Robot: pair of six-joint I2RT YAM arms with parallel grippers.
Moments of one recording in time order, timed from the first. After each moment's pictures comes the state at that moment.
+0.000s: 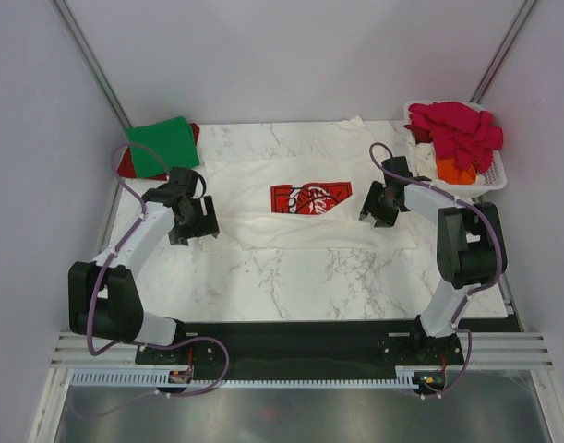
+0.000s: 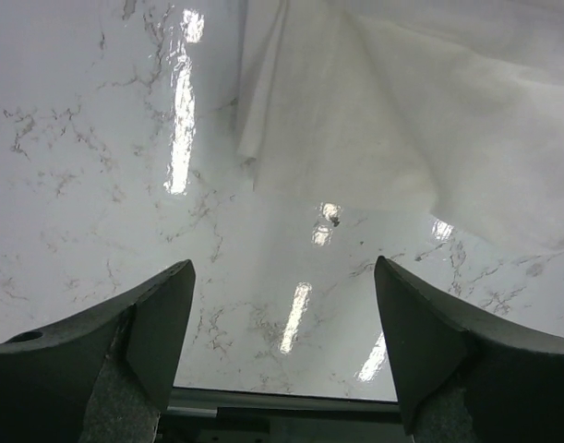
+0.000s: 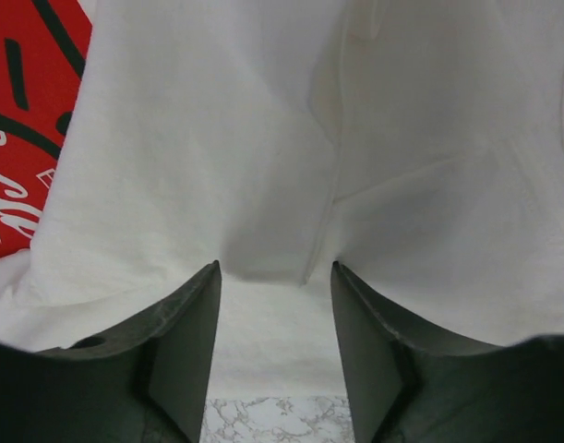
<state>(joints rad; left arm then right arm) -0.16 1.41 1.04 -0.83 -0.08 -0.40 0.13 1.80 1.13 -0.48 -0.08 0.55</state>
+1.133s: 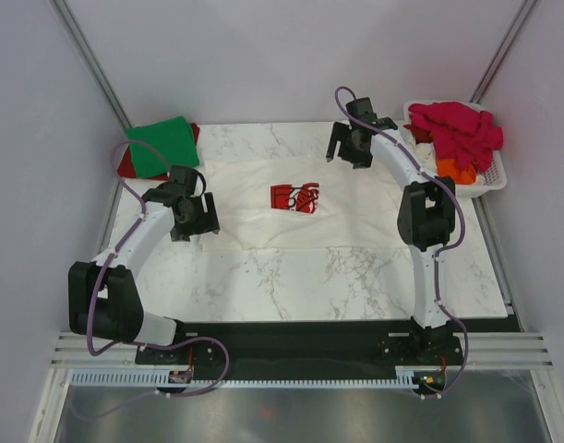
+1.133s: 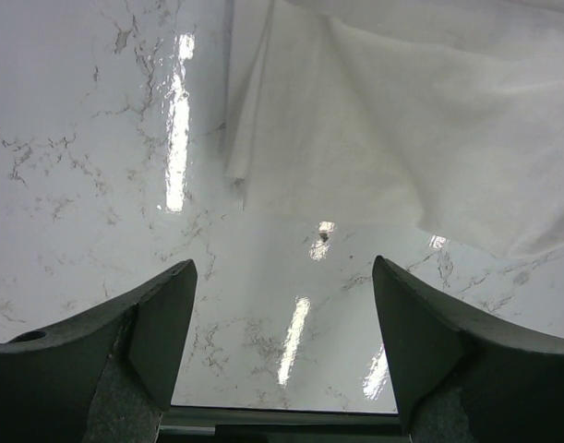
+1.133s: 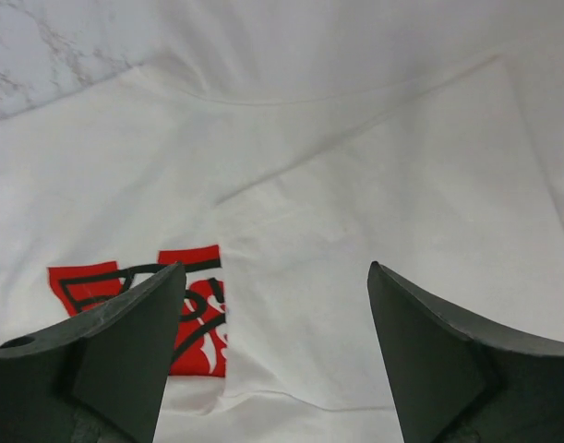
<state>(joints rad) -0.16 1.41 1.04 -0.77 -0.07 -0.38 0.26 2.27 2.09 -0.75 0.02 0.48</state>
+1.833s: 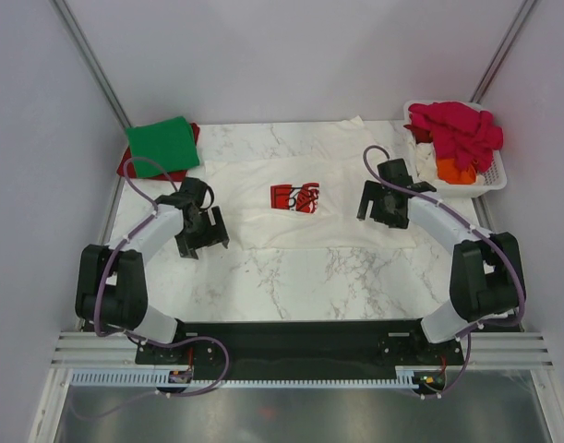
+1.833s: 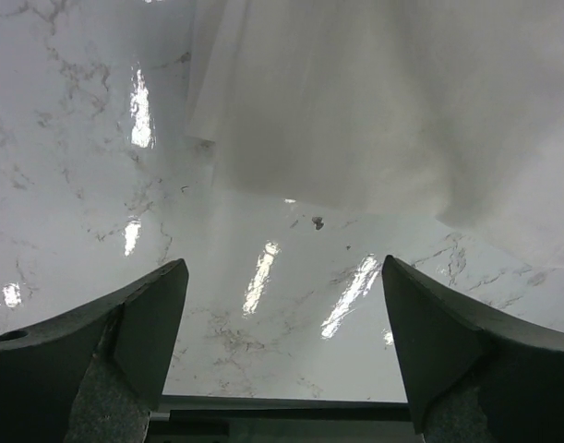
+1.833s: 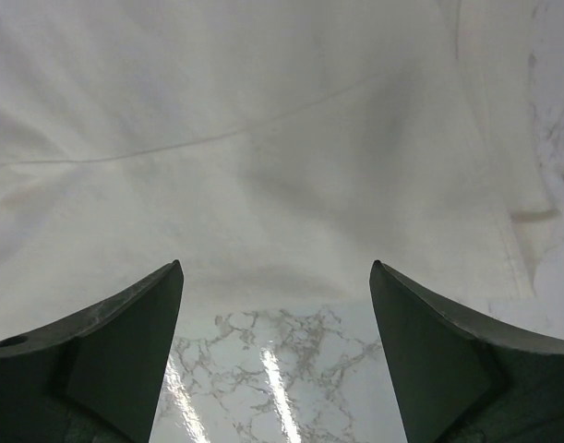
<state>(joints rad) -0.19 1.49 0.95 -0.75 -0.01 -0.50 0.24 1.59 1.11 -0.57 0.12 0.47</state>
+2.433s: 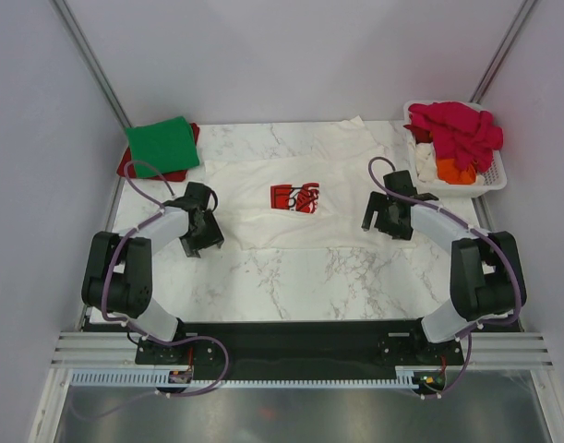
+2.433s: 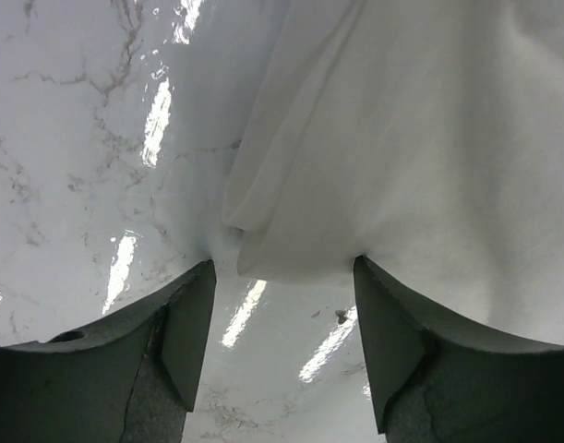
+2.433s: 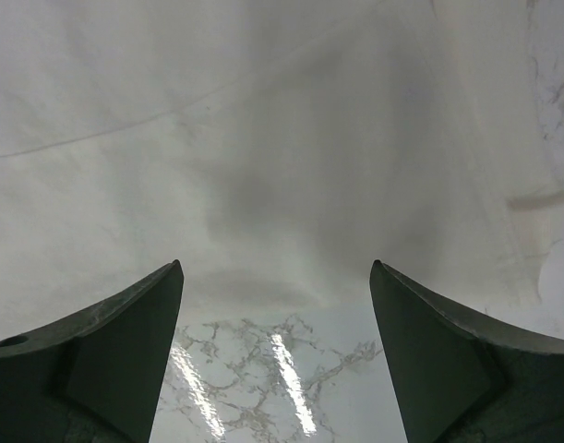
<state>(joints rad) -0.19 1.59 0.89 -0.58 -0.13 -0.62 0.18 1.57 0.96 -0.48 0.08 0.47</state>
